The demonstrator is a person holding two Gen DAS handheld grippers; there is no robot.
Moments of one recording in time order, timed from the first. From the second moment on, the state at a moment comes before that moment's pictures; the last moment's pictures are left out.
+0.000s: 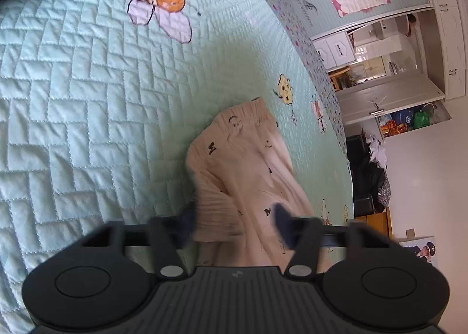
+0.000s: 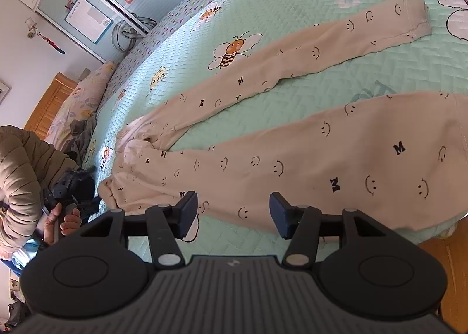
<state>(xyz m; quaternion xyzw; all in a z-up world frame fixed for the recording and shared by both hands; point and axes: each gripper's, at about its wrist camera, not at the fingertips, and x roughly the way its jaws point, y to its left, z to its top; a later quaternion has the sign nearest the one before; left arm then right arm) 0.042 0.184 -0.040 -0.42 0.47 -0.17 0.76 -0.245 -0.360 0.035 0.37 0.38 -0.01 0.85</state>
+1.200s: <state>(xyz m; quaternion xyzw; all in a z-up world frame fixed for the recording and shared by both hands) 0.031 0.215 0.070 -0.16 0.42 -0.14 0.88 -0.238 -0.361 0.027 0.37 0.38 -0.03 0.85</state>
